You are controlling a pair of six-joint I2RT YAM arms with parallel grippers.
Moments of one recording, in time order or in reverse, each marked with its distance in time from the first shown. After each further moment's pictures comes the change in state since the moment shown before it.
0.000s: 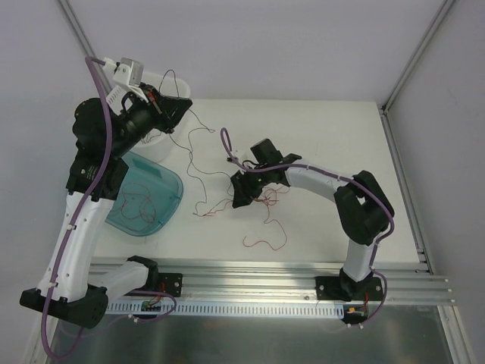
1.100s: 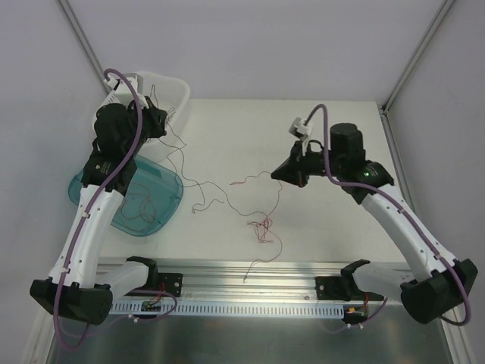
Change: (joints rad) left arm 0.074 0.018 -0.181 -0.034 -0.362 0.143; right arm -0.198 -0.640 -0.108 -0.088 -0.129 -0.007
